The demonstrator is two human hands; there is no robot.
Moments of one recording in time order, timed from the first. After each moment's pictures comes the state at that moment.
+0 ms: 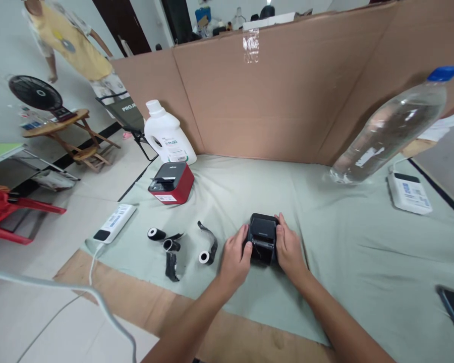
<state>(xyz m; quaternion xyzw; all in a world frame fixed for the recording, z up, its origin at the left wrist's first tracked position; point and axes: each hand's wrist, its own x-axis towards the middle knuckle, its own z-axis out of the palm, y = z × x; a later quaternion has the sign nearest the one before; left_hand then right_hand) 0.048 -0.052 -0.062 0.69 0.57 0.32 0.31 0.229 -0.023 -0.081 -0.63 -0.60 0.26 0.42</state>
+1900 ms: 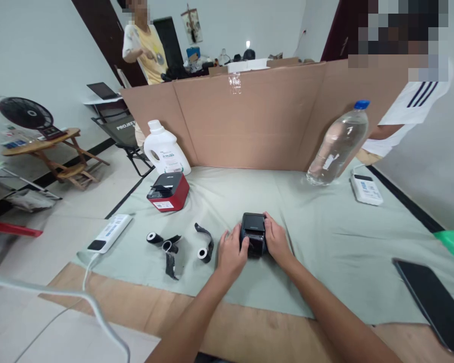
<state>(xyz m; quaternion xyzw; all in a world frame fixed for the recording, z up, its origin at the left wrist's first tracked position) 0.052 -0.047 -0.069 0.75 0.57 0.27 0.18 0.228 -0.017 -0.082 -0.62 -0.58 0.26 0.46</state>
